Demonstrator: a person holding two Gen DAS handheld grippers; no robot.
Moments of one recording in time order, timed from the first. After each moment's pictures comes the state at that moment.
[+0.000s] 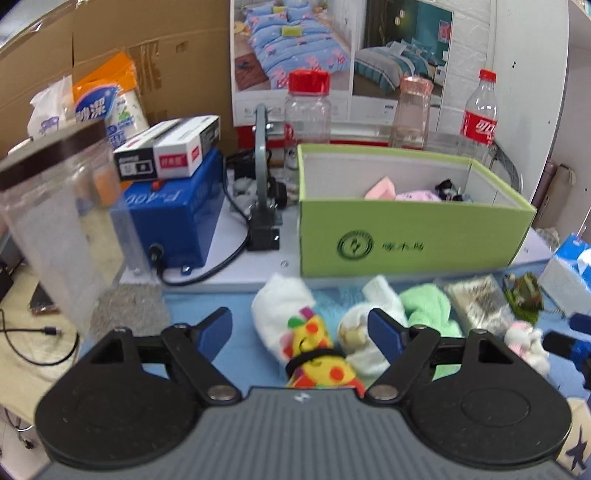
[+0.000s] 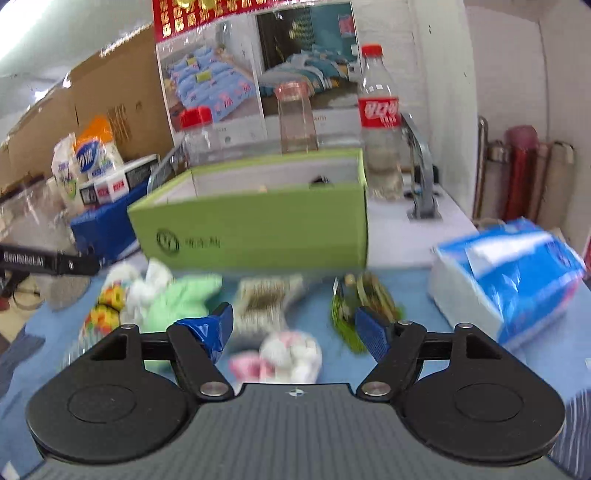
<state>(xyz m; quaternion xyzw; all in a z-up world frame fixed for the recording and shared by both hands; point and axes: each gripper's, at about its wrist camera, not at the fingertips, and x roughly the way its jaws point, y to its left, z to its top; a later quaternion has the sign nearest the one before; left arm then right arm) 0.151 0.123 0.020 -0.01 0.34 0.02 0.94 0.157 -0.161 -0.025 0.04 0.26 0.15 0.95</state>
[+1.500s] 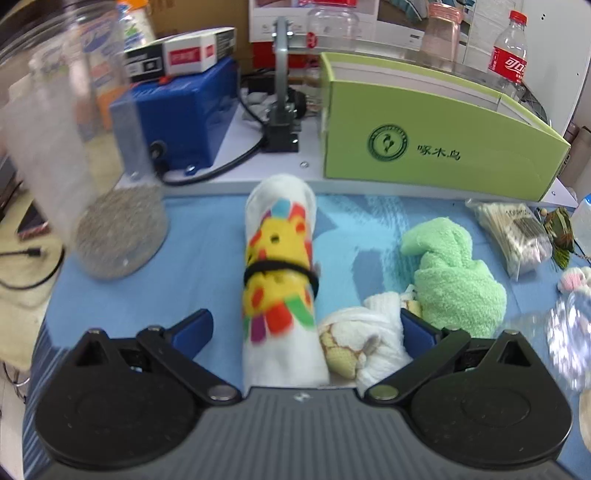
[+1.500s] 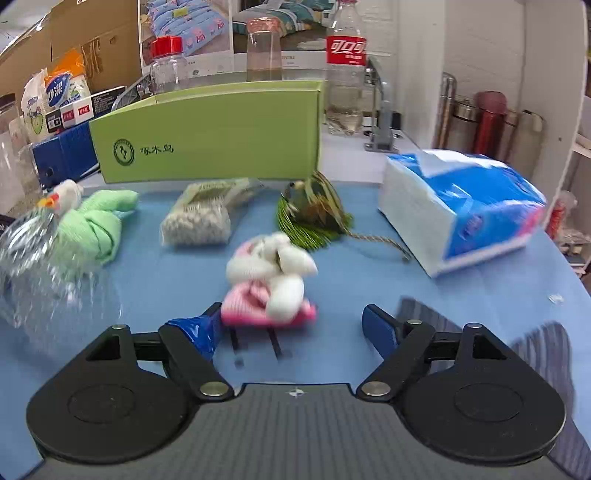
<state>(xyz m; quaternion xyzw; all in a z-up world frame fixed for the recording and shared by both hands) 0.141 0.143 -0.035 -0.03 0.42 0.03 0.91 0.129 -0.178 -0.065 -0.02 0.32 0.09 0.94</state>
